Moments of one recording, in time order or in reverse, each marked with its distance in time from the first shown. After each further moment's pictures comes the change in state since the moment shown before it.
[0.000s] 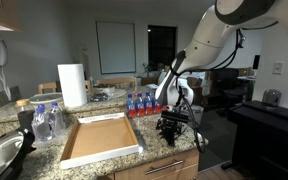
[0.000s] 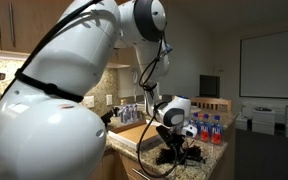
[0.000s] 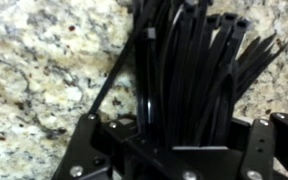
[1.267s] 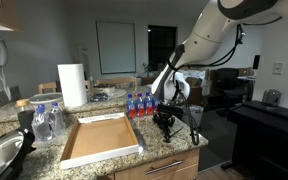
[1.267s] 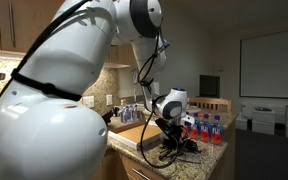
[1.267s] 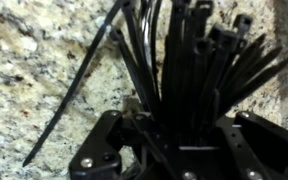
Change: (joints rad) arm 0.032 -0.040 -0.002 0.035 -0.043 0.034 0.000
